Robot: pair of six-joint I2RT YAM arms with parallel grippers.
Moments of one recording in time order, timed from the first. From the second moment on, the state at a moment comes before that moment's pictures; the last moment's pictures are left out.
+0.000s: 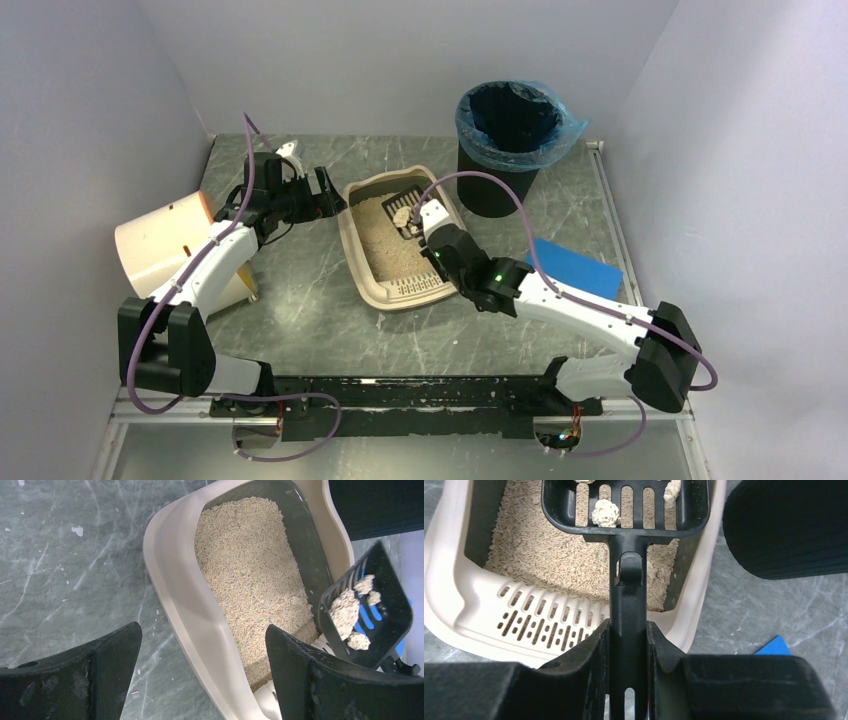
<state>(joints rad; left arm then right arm) -0.17 1.37 1.02 -0.27 0.28 -0.39 0.95 1.25 0.90 -0.28 0.47 0.01</state>
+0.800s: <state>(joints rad) -0.17 1.37 1.01 -0.25 0.28 -0.39 0.96 1.30 0.95 -0.33 0.43 0.02</state>
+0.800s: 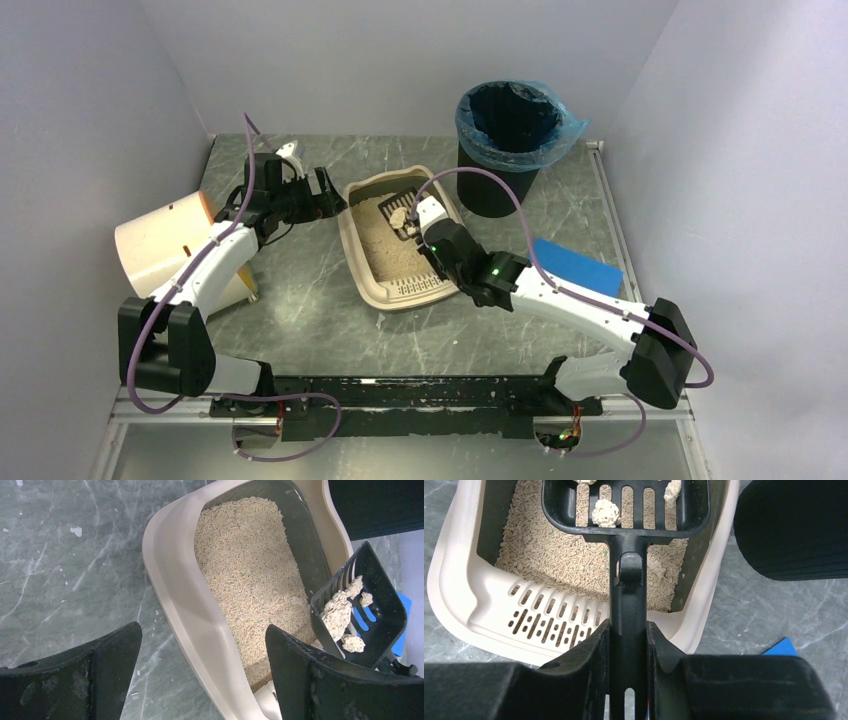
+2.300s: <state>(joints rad) -0.17 1.37 1.00 -0.25 0.28 -0.39 0.58 1.50 1.72 -0.64 0.21 0.08</state>
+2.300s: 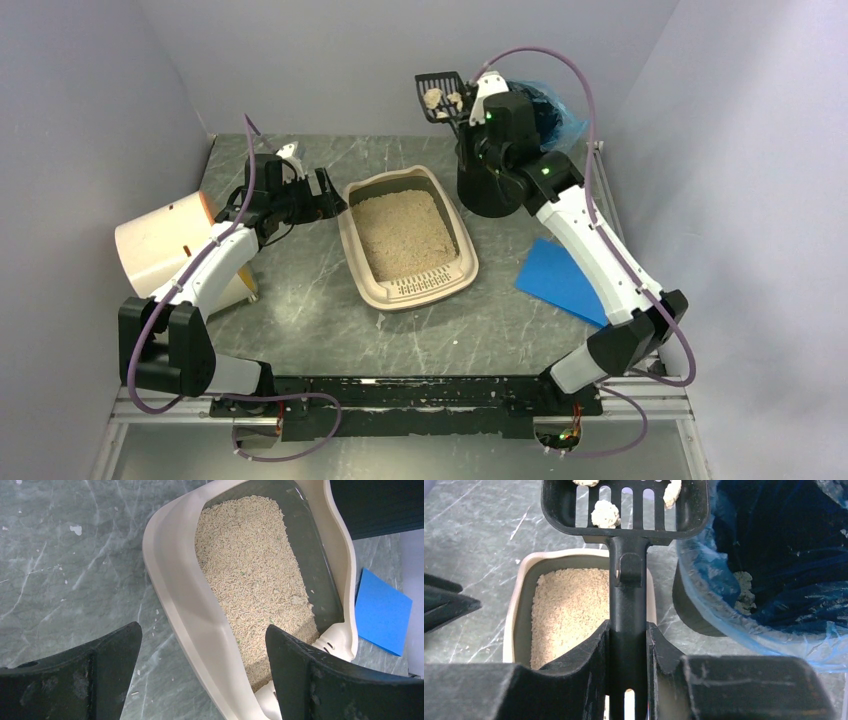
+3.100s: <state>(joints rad) -0.17 1.37 1.00 -0.25 0.28 -0.39 0.01 1.53 1.47 -0.34 -0.42 0.58</state>
